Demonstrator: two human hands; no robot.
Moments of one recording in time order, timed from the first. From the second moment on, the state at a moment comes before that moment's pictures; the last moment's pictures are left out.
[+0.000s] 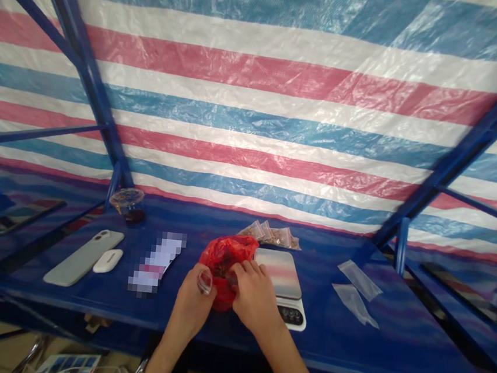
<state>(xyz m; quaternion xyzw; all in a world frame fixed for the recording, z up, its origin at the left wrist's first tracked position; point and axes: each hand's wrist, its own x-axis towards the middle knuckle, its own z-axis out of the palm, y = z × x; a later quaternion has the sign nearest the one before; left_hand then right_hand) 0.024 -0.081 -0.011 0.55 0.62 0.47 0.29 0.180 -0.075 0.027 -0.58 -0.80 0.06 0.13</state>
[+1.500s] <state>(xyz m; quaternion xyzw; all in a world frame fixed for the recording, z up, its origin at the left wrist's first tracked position) 0.027 0.024 0.008 0.74 0.44 0.43 0.28 0.213 0.006 0.059 -0.42 -0.78 0.26 0.39</state>
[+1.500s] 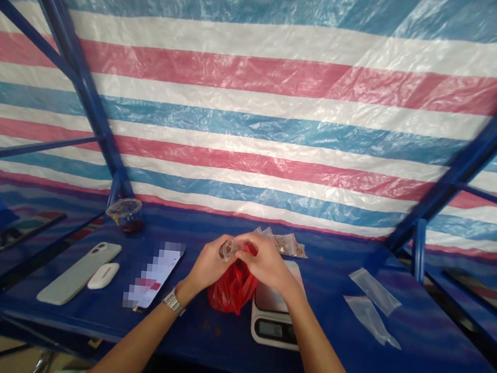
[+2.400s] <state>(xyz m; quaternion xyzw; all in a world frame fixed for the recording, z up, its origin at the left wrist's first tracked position) 0.026 0.010 0.004 0.70 0.43 0.42 0.39 0.213 -0.005 0.036 -0.38 -0.80 0.18 0.44</state>
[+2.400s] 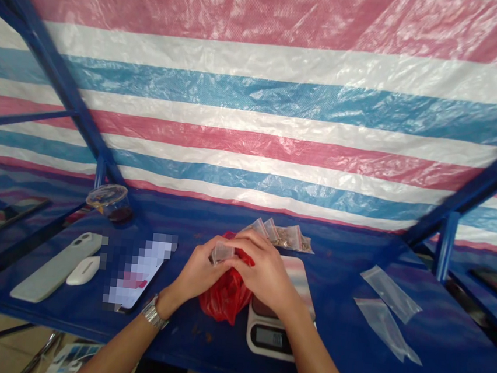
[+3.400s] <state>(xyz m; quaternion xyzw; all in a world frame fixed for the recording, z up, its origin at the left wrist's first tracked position) 0.021 -0.093 -0.009 0.58 0.67 0.38 0.27 0.205 -0.018 0.038 -0.38 -0.84 0.28 0.28</state>
